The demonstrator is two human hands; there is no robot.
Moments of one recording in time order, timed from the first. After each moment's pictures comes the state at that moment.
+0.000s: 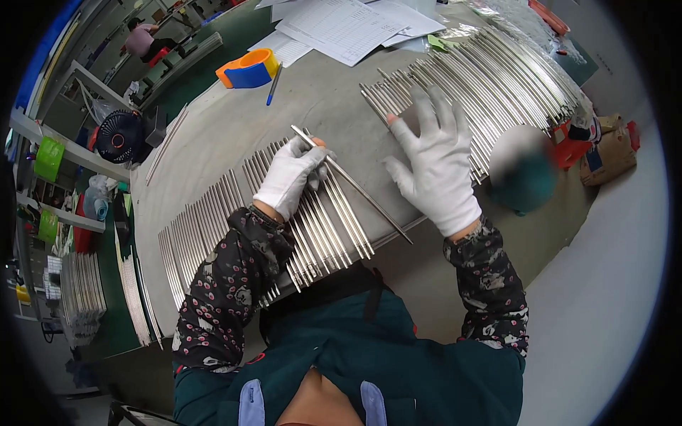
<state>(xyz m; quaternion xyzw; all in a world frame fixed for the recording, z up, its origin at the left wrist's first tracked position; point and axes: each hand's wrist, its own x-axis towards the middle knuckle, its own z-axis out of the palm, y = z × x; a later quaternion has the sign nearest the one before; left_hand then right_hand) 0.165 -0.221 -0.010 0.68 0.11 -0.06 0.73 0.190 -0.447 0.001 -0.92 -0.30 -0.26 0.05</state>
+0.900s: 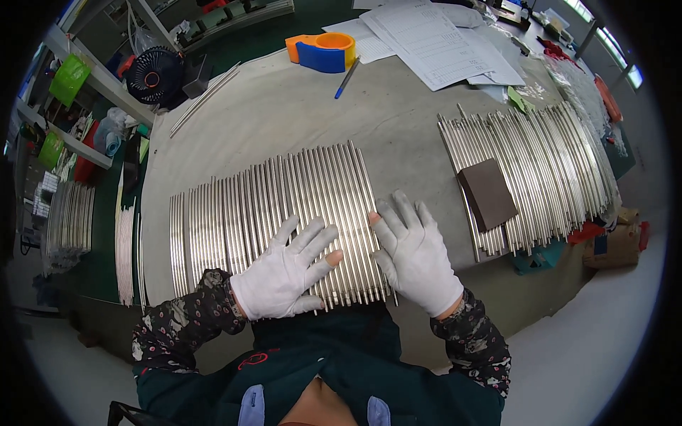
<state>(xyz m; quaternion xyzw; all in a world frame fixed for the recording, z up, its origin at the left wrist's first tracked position) 0.030 -0.165 -0.009 0.96 -0.26 -0.03 0.14 0.148 -0.387 -0.011 -0.82 -0.55 -0.12 0.08</state>
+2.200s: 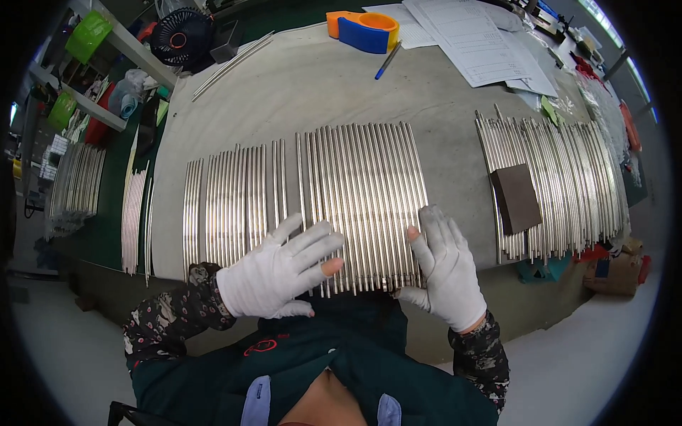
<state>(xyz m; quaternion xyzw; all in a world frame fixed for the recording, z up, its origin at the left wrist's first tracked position) -0.004 -0.150 0.016 0.94 -0.27 -0.05 0.19 0.134 -0.418 -0.024 -0.79 -0.59 -0.07 0.11</state>
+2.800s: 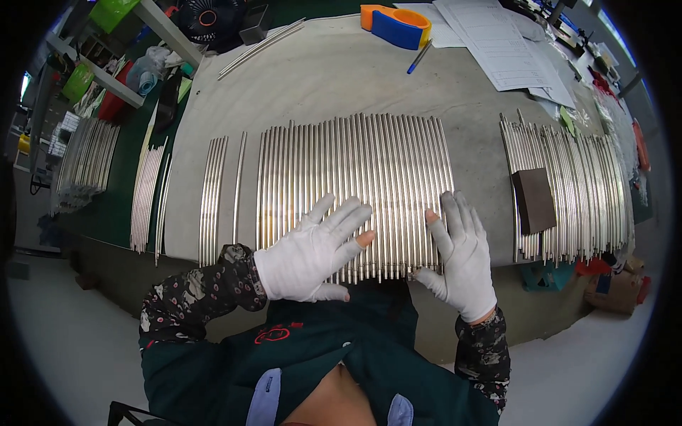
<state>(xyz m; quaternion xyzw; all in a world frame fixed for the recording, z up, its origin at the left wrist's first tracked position) -0.007 -0.159 -0.010 0.96 -0.19 -0.02 0.22 0.133 -0.404 -0.023 -0.77 -0.62 -0.06 0.12</state>
